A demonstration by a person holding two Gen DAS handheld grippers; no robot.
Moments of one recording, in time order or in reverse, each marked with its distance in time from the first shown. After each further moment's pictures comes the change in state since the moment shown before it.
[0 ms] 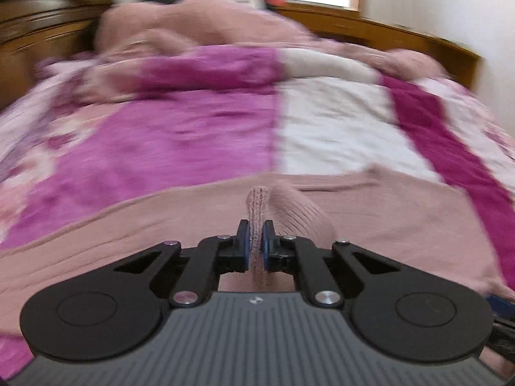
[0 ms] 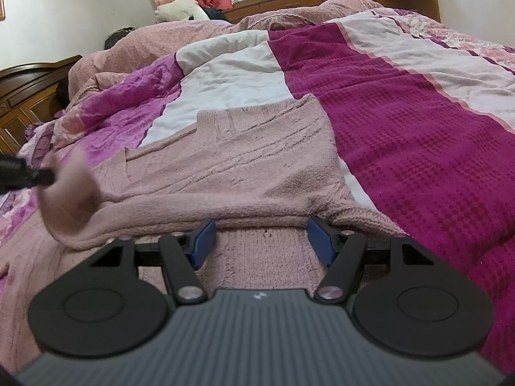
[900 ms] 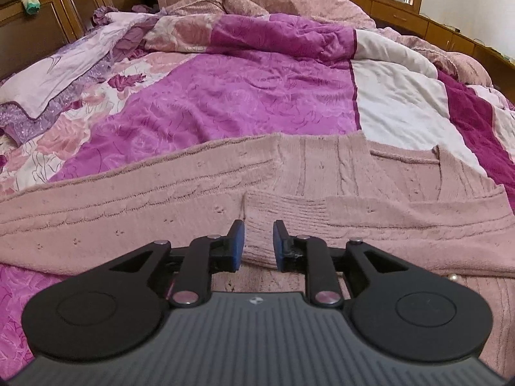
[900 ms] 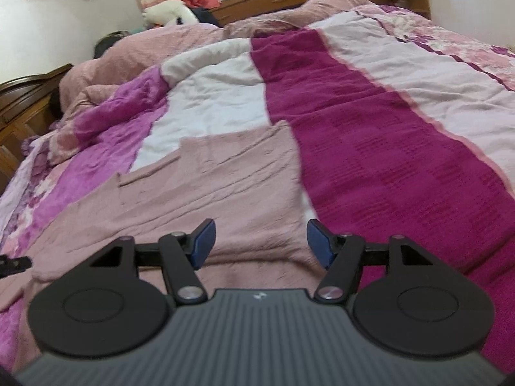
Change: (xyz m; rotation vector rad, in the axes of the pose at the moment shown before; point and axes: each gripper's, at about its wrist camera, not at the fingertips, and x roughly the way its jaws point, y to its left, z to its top) left arm -0.026 0.075 -0.029 -0.116 0.106 0.076; right arm -0.019 -0.031 0.044 0.052 0.038 -0.020
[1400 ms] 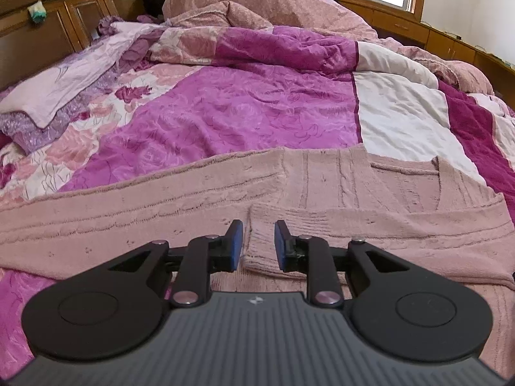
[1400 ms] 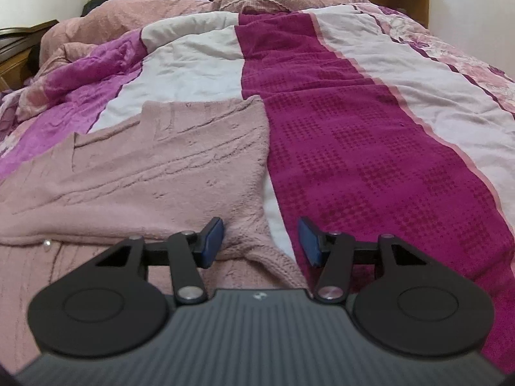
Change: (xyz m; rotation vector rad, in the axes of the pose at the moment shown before) left arm -0.012 0.005 0.004 -0.010 -0.030 0.009; right arm 0.026 -0.003 -0.010 -0.134 0.055 -0.123
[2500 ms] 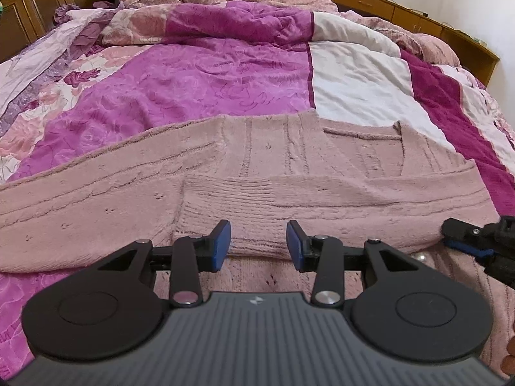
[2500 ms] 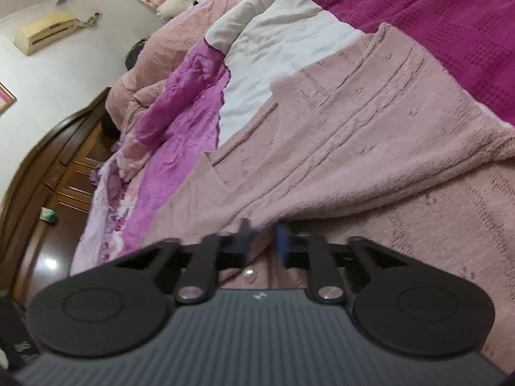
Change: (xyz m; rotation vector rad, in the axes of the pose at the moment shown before) left arm 0.029 -0.033 -0.017 0.075 0.072 -0.133; right arm 0.010 0.073 -0.002 0.427 0.101 0.481
